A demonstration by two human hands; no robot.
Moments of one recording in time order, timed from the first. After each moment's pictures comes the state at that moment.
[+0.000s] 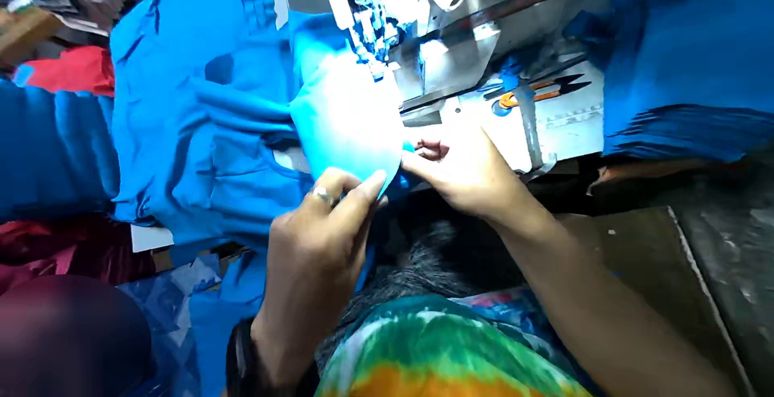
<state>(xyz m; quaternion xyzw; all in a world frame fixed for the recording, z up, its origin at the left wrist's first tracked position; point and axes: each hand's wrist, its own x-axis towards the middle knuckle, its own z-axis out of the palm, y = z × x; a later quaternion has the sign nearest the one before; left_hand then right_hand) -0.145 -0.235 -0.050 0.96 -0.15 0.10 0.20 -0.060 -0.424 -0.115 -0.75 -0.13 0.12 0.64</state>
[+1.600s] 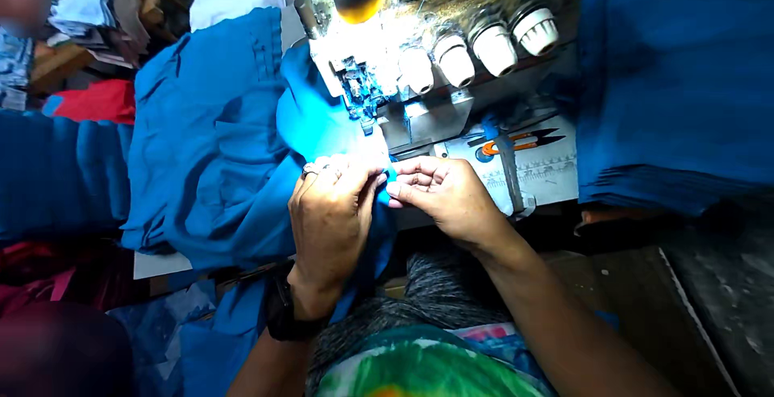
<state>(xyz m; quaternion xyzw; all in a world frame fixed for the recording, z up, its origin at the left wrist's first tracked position) -0.076 -0.256 -0.071 0.95 -0.10 0.22 0.18 -0.042 -0.427 -0.114 -0.62 -0.06 0.17 0.77</state>
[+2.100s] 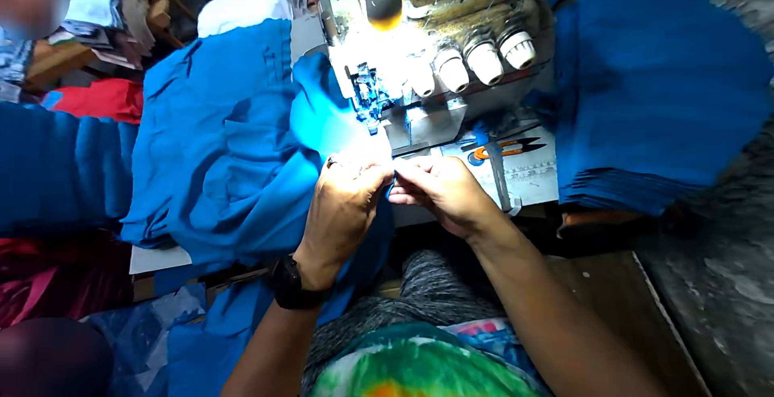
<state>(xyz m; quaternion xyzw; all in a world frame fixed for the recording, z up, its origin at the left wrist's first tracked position) -0.072 -0.243 -0.080 0.93 -0.23 0.19 0.20 -0.039 -0.424 -0.101 -0.55 0.01 0.25 0.79</state>
